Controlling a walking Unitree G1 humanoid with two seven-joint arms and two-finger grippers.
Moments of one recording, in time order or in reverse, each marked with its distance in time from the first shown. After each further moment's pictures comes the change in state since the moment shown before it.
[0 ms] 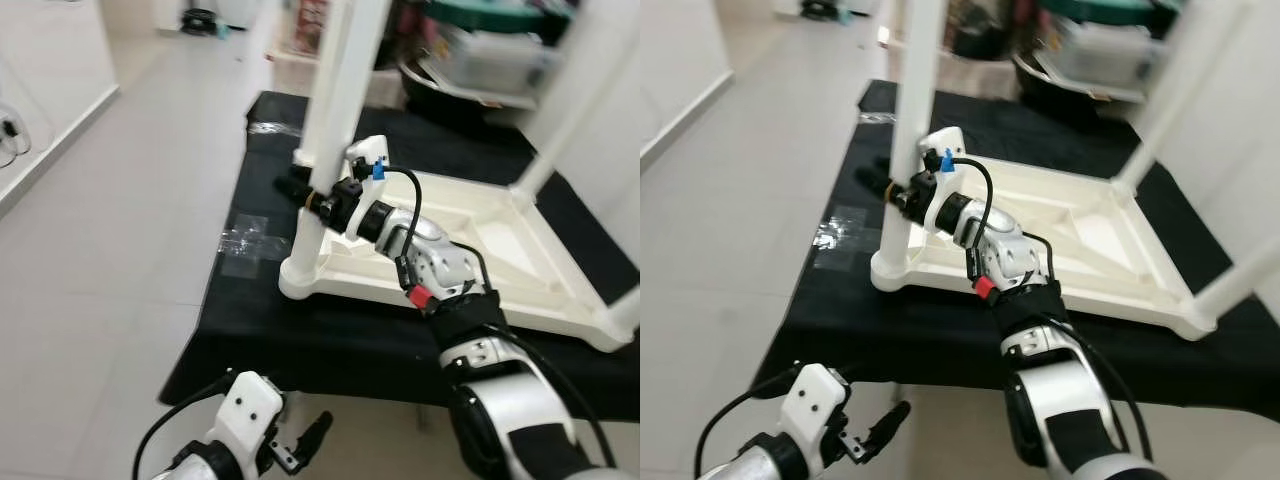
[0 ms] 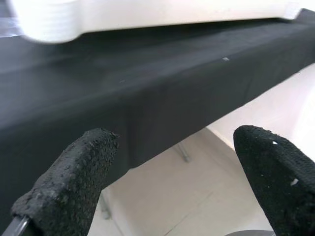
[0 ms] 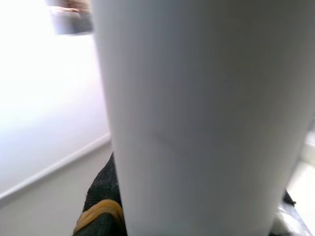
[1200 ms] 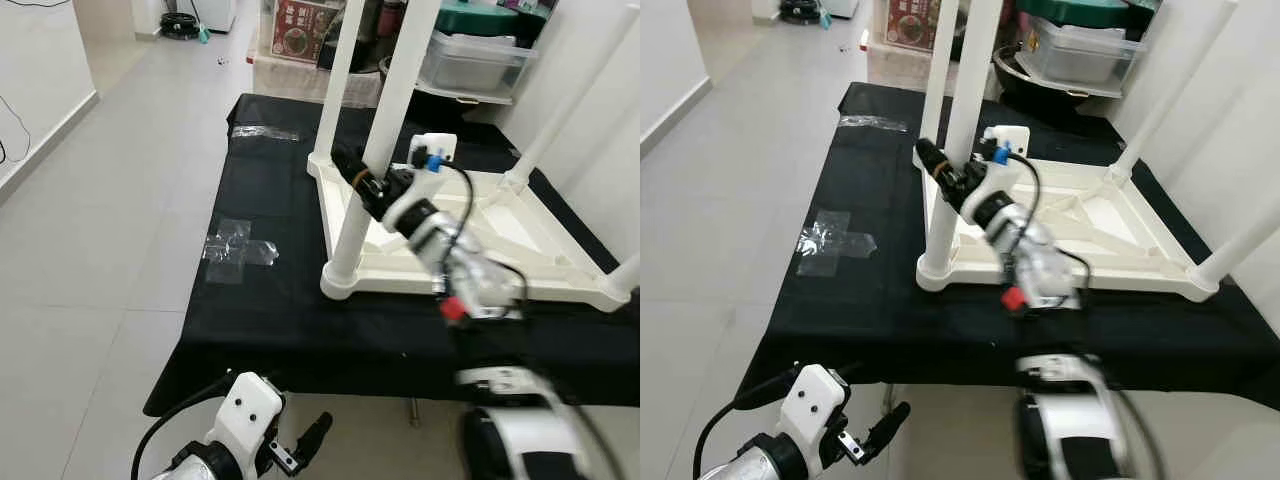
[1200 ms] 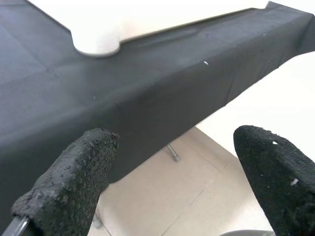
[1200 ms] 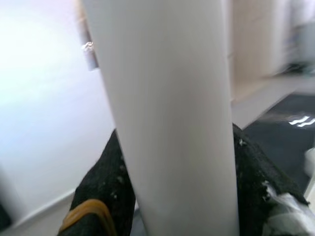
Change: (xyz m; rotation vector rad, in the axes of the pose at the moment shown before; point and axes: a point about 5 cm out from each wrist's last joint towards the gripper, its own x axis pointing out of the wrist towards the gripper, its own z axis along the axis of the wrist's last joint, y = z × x) left arm 0.001 0.001 0.002 0.006 -0.007 -0.004; right arm -0.047 -0.010 0.018 0.122 -0.061 0.356
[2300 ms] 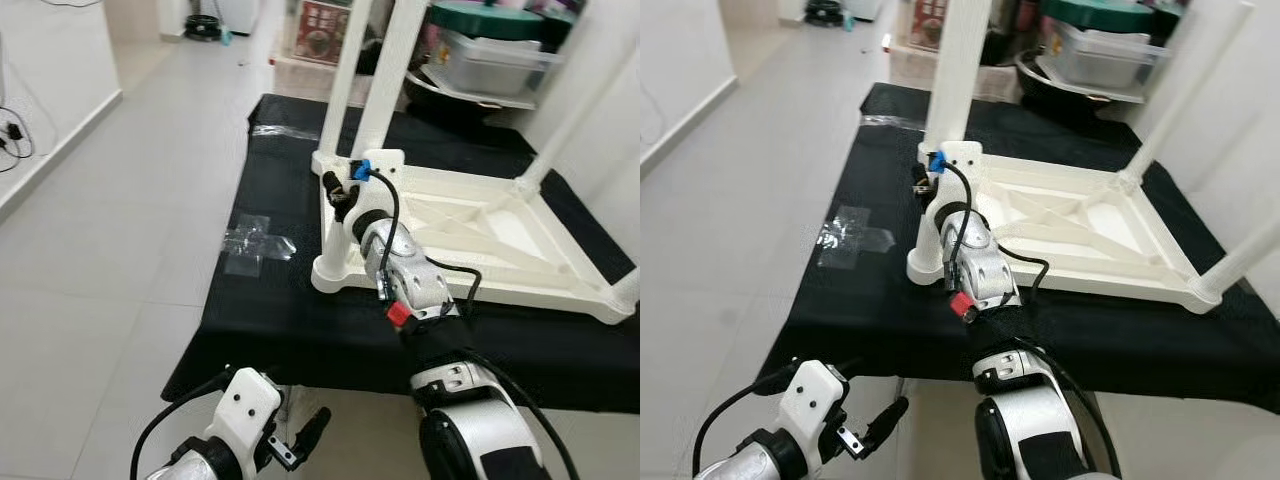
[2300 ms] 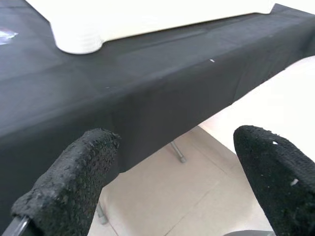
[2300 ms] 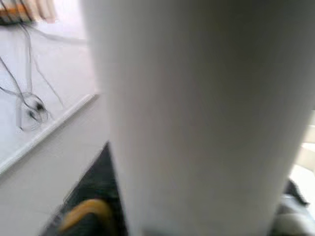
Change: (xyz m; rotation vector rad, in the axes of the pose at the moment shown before) left arm 0.000 0.000 0.000 0.001 0.000 -0.001; right arm 0.050 0.009 -0.035 -0.114 0.026 -0.720
